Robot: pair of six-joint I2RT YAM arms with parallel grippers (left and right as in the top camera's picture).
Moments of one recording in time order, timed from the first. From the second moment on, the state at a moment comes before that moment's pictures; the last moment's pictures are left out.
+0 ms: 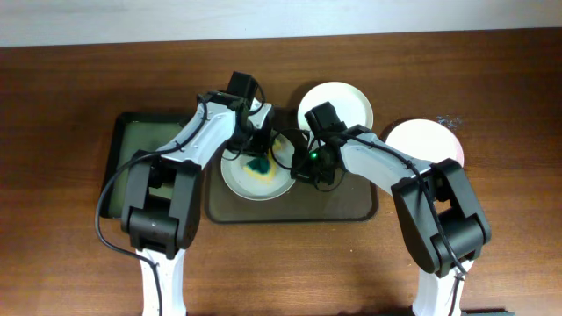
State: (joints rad) left arm -0.33 2.20 1.65 -0.84 0.28 -0.08; right arm 0.43 2.02 1.26 -0.51 -0.43 0.67
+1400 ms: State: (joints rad) left arm -0.38 2.20 1.67 -1.10 -0.26 -0.60; right arm 0.44 2.03 1.26 -0.49 -0.45 0.64
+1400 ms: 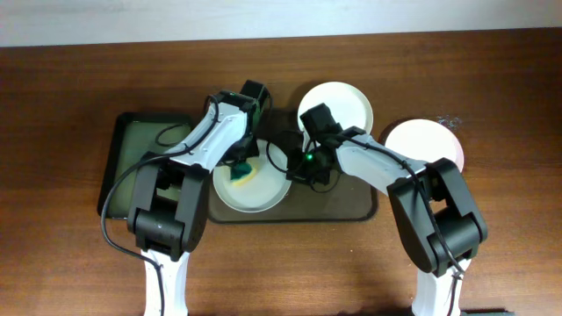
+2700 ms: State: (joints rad) left arm -0.43 2.15 1.51 -1.06 -0.41 -1.01; right arm 0.46 2.04 1.26 -0.48 -0.50 0.64
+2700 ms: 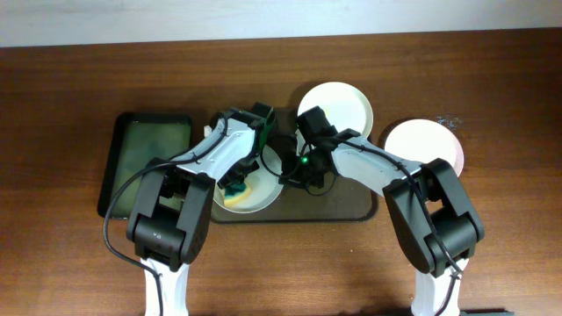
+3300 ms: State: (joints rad) left arm -0.34 2.20 1.71 -0.87 -0.23 -0.34; right arm 0.43 2.04 1.28 -0.49 -0.48 0.68
